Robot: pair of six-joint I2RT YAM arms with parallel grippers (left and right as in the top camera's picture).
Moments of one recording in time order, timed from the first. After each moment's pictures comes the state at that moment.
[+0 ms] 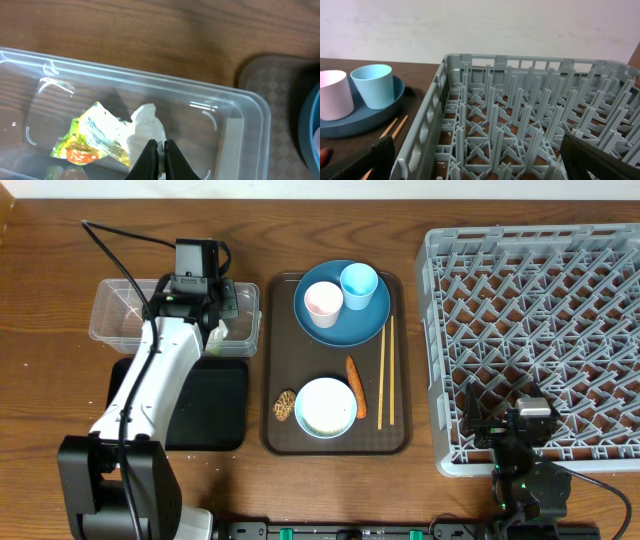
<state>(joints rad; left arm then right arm) -0.08 1.64 1.23 -0.54 -0.19 -0.18 0.03 0.01 0.01 -0.07 0.01 -0.02</state>
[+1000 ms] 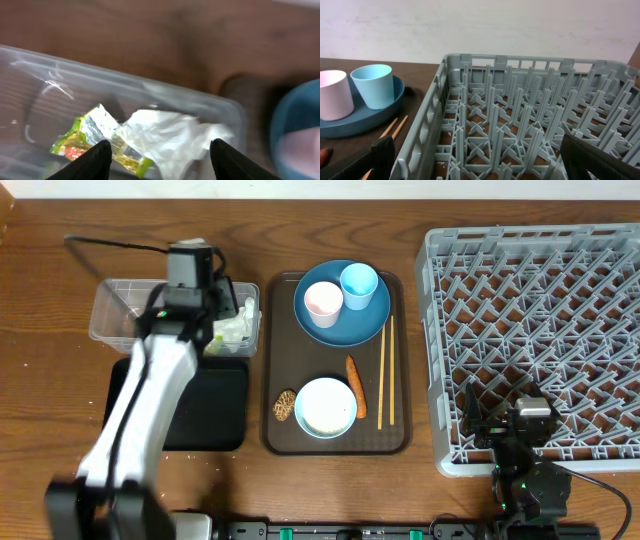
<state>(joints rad) -0.08 1.48 1.18 -0.51 -0.16 -0.26 0.03 0.01 0.01 -0.07 0.01 -0.02</state>
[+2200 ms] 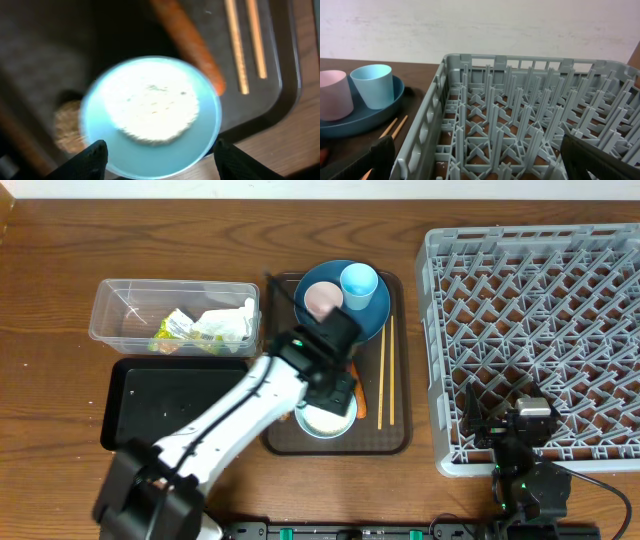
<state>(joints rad) -0.70 1.64 1.21 -0.96 0.09 -0.30 0.03 0.01 0.01 -0.07 0.01 -0.02</state>
